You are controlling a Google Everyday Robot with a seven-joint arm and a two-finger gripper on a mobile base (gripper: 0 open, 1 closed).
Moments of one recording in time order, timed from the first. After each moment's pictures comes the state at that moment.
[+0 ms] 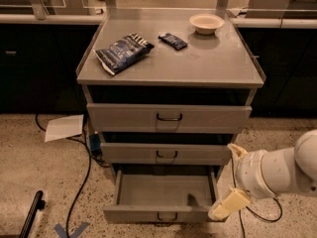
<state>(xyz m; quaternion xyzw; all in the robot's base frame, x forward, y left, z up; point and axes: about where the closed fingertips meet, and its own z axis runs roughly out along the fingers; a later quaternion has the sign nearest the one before) 0.403 -0.167 0.711 -0.53 0.79 0.11 0.29</state>
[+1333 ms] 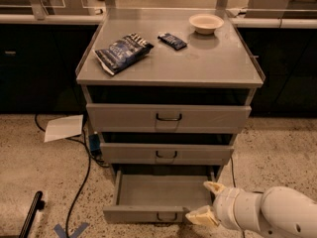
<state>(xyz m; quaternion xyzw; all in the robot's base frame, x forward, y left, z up) 0.390 -0.135 0.594 -0.44 0.82 0.13 0.34</state>
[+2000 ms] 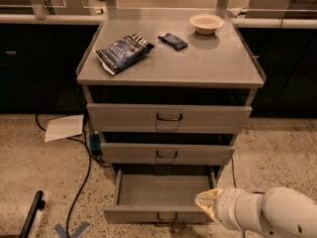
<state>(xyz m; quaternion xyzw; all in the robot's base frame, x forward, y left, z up) 0.390 -0.135 0.594 -0.44 0.82 0.13 0.34</state>
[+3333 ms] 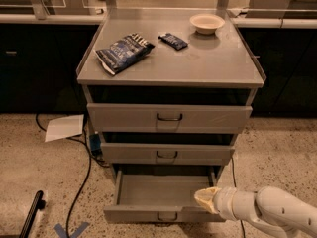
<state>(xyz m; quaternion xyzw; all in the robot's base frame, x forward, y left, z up) 0.448 -0.158 0.480 -0.39 0.82 0.20 0.37</state>
